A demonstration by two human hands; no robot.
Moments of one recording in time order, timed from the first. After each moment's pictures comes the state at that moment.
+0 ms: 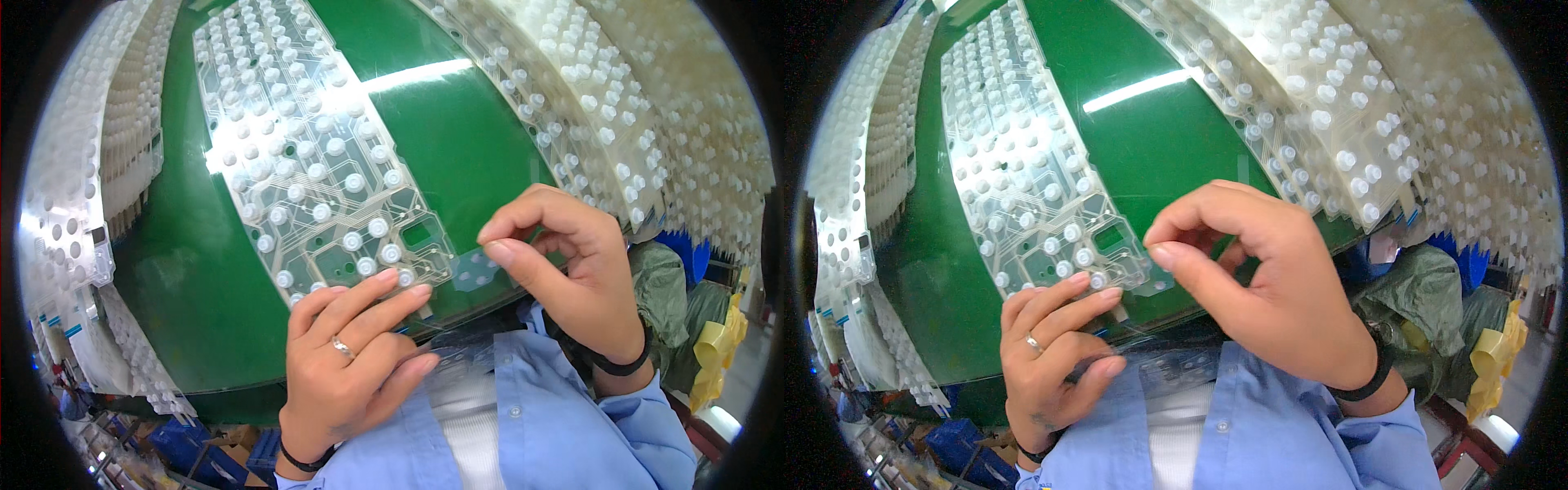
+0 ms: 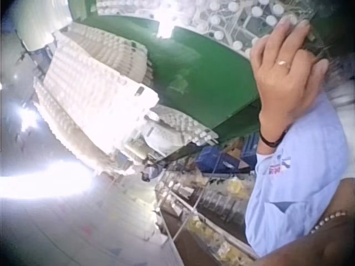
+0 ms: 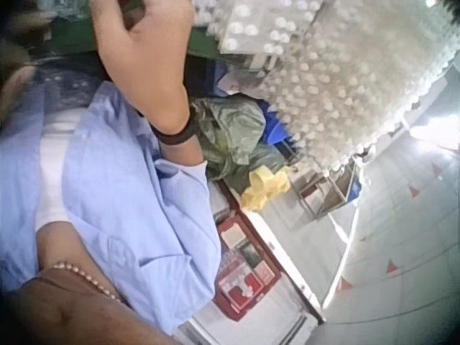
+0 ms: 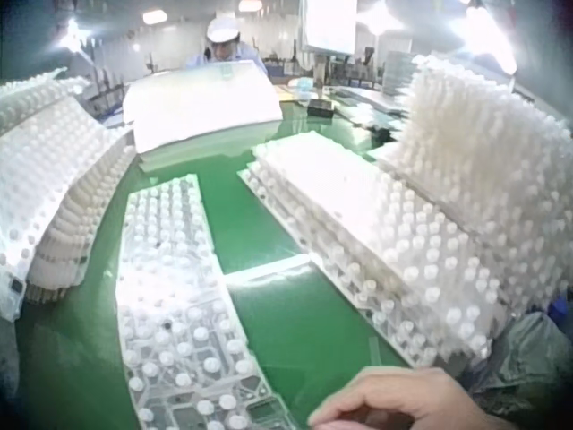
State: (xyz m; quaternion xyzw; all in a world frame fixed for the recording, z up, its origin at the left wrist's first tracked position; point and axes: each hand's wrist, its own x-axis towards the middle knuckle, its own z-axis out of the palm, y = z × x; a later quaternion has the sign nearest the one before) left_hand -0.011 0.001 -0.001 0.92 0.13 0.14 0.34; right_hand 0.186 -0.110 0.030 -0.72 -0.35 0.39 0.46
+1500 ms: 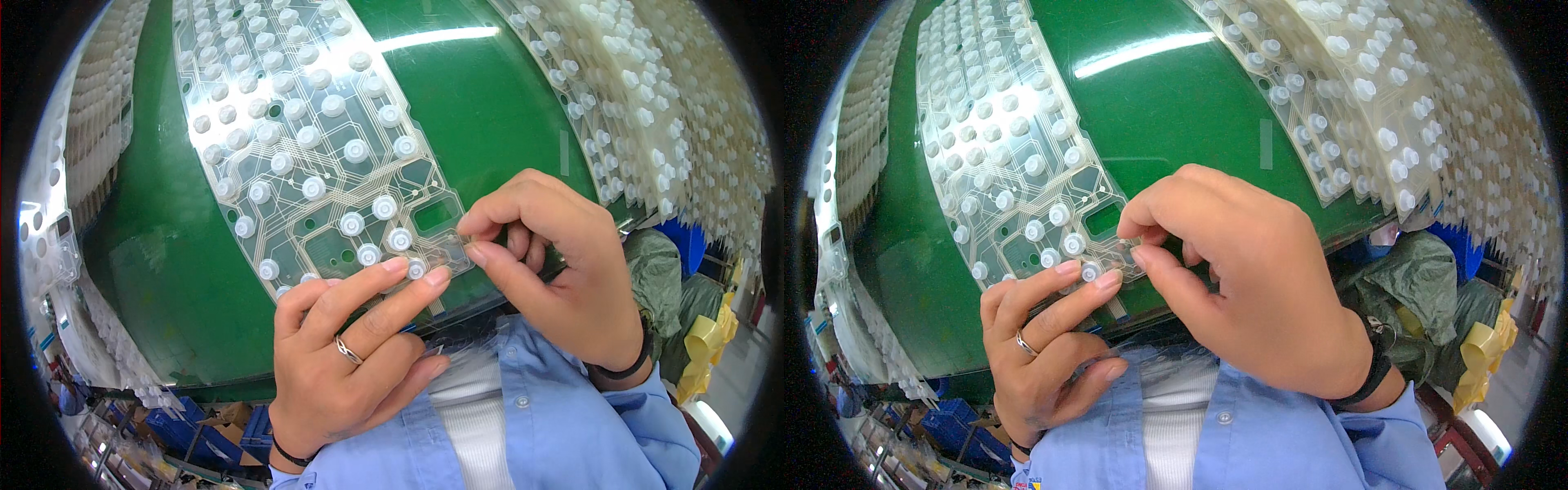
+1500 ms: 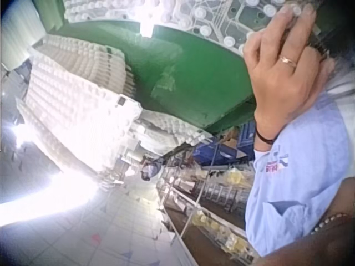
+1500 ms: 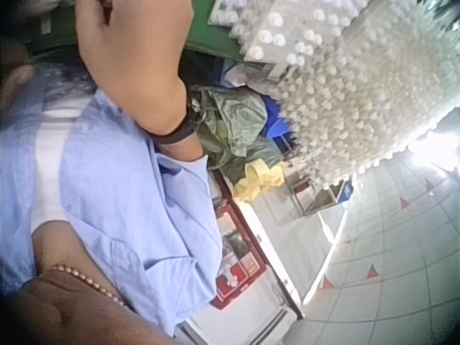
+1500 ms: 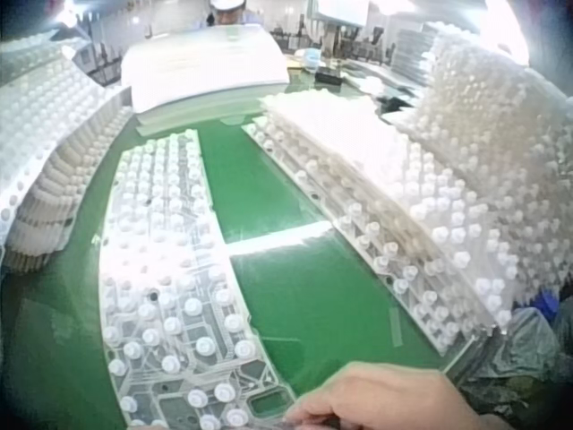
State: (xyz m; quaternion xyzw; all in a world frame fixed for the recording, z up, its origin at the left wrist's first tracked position) left_hand -0.017 0.005 -0.004 0.95 0.09 0.10 0.29; right_hand 0.174 -0.100 0.008 -0.73 -0.49 0.29 0.37
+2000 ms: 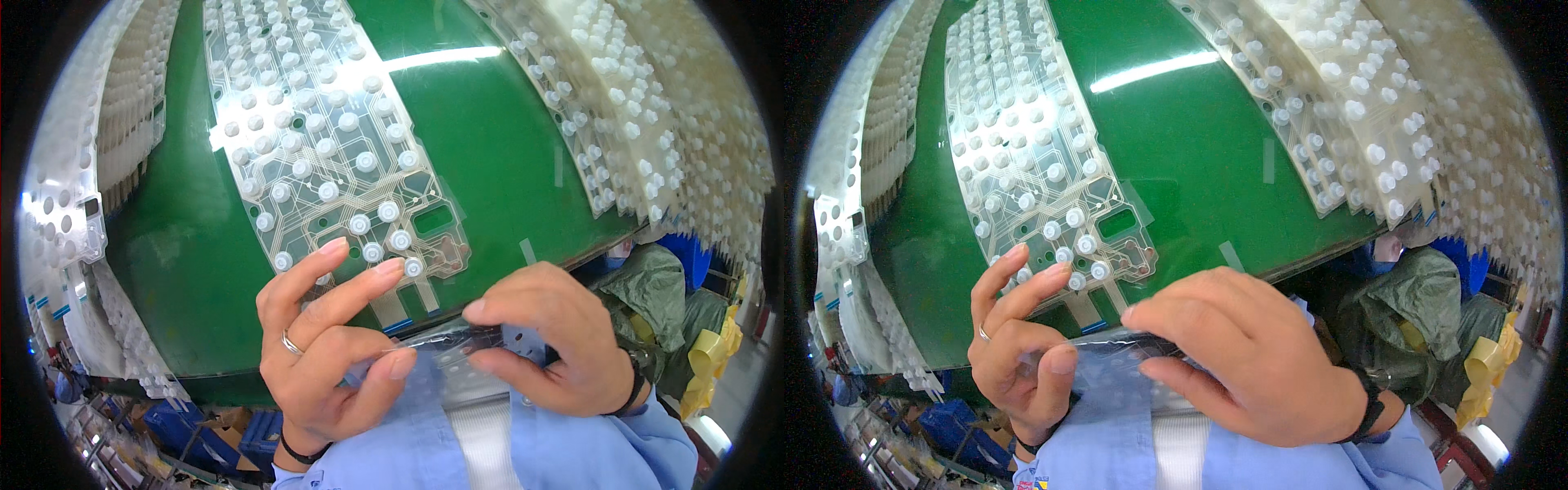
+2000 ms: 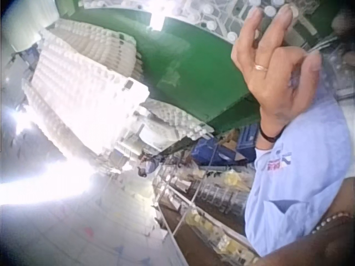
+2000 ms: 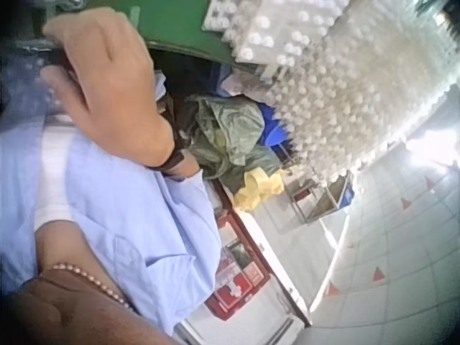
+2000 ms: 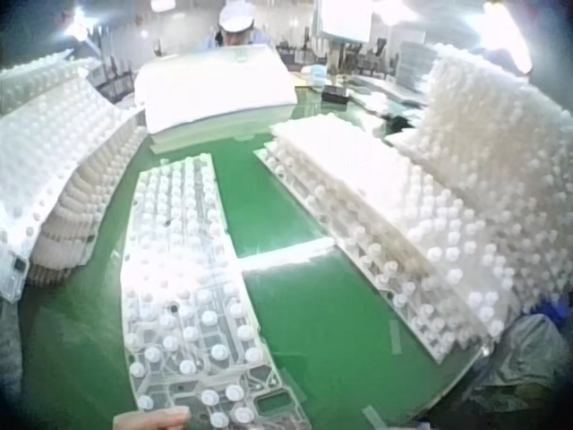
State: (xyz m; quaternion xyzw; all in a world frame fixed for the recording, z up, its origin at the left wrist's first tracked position) left_hand -0.021 0.000 0.000 0.86 0.23 0.27 0.37; right_hand 0.159 -0.132 0.030 -0.65 -0.58 0.30 0.38
